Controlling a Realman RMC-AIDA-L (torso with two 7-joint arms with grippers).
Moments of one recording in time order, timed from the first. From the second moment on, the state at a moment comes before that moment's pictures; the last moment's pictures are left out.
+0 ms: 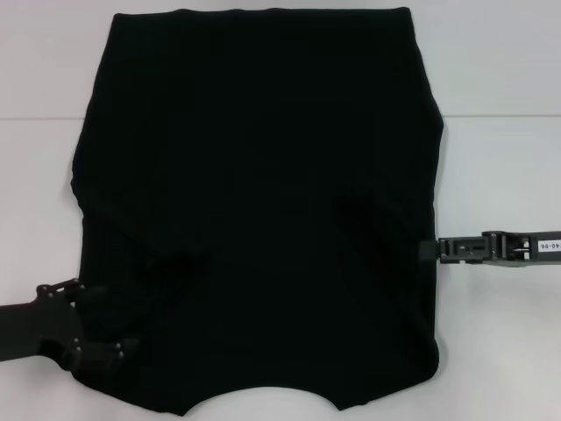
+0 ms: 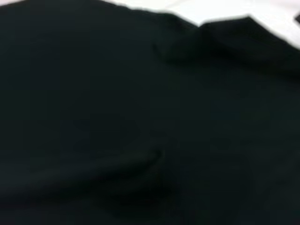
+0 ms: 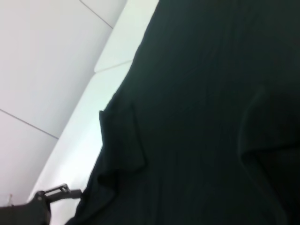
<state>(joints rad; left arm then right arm) -0.34 -2.16 0.57 0.98 2.33 1.47 -1.31 0.63 2.00 -0.62 -0.63 -2.22 -1.51 2.18</state>
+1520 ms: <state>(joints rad) -0.33 -2.16 0.59 1.01 2.35 1.44 -1.35 0.60 2.01 -0.60 -0.63 -2.22 -1.52 2.14</state>
